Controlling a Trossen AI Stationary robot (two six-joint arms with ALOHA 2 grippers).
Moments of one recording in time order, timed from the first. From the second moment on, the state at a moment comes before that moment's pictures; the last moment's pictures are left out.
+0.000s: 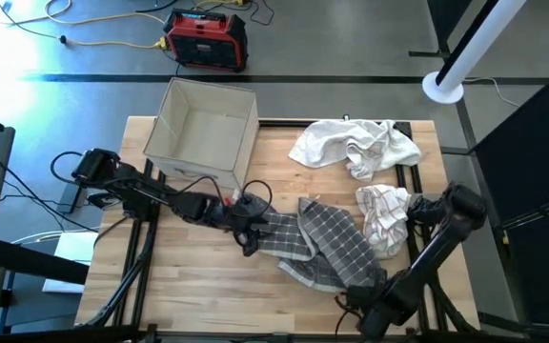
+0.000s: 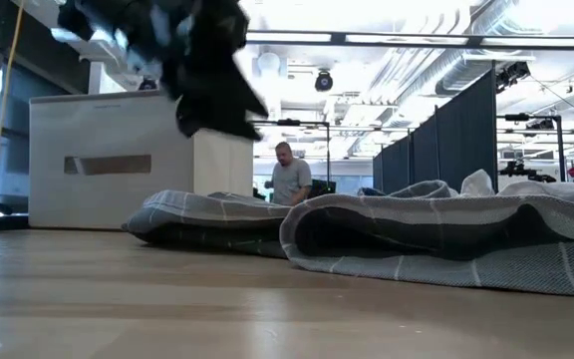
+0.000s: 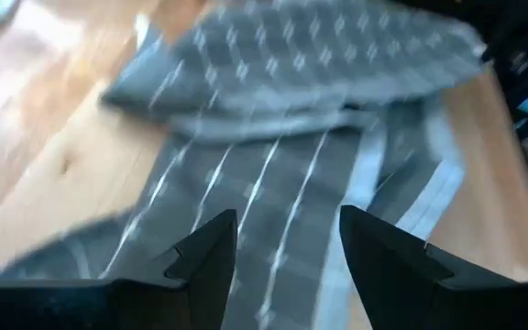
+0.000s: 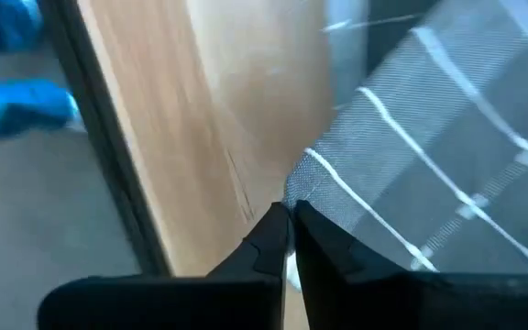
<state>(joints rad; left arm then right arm) -0.24 1.54 0.85 0.08 -0.21 -0.45 0.93 1.77 1.28 -0.95 -0.01 1.15</state>
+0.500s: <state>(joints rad) -0.20 1.86 1.21 0.27 -0.15 -0.01 0.91 1.61 1.28 -1.01 0.01 1.21</state>
